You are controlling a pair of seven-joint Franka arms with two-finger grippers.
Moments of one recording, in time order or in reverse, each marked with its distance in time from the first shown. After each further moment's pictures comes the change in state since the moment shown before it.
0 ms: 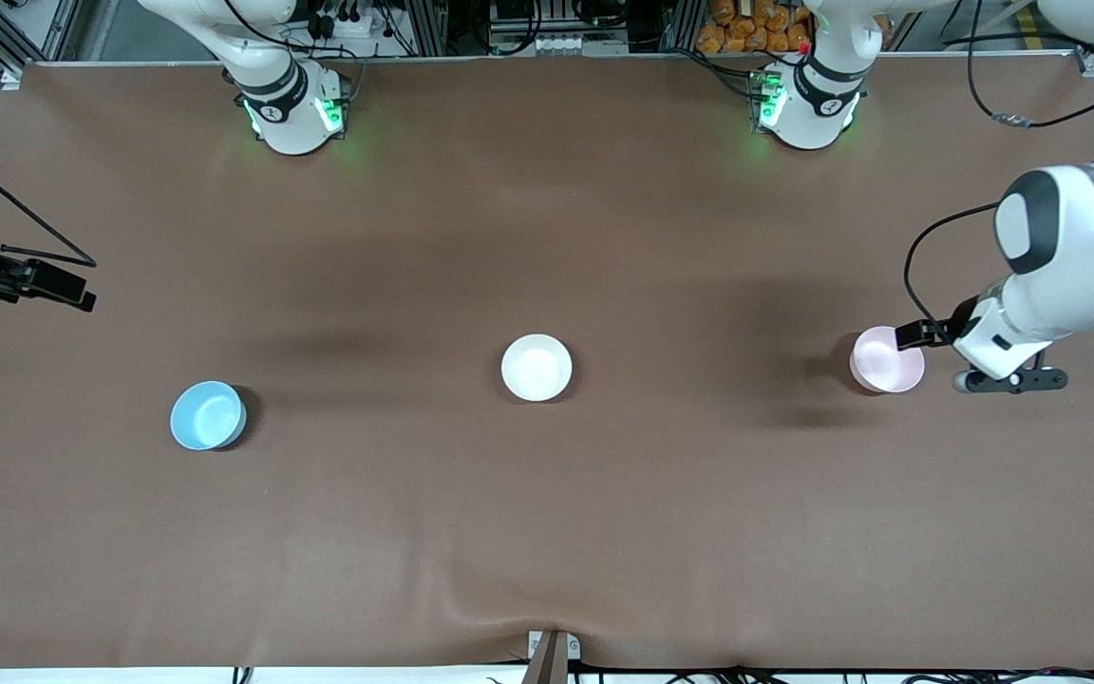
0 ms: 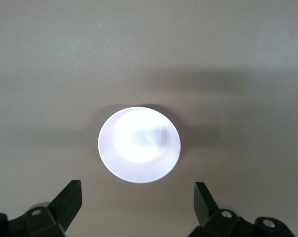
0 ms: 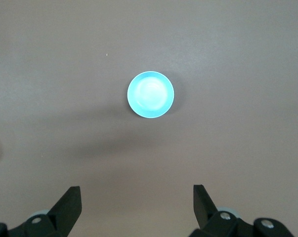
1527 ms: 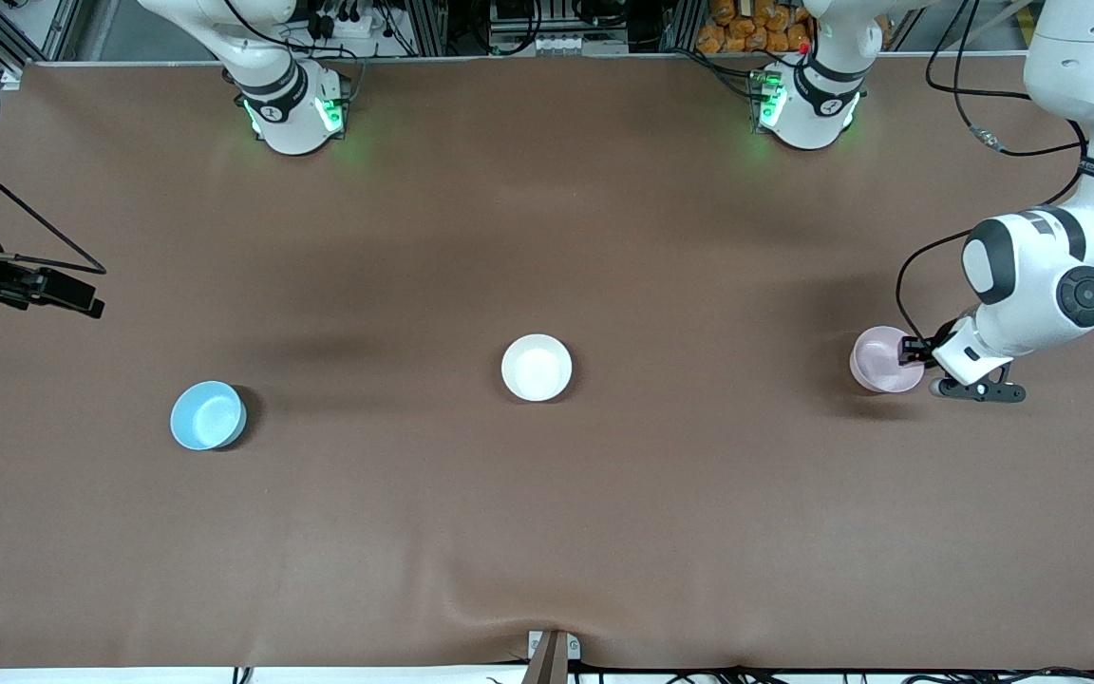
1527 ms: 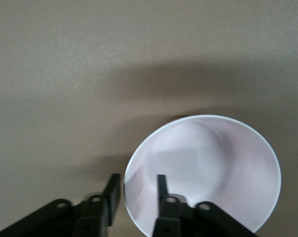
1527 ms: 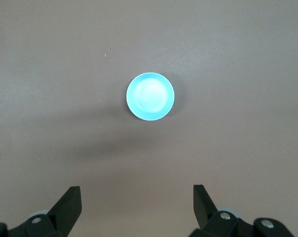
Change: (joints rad) left arm 0.105 0.162 0.000 -0.115 0.001 0.314 0.197; right arm 0.000 0.002 0.000 -0.034 -0.002 0.040 0.000
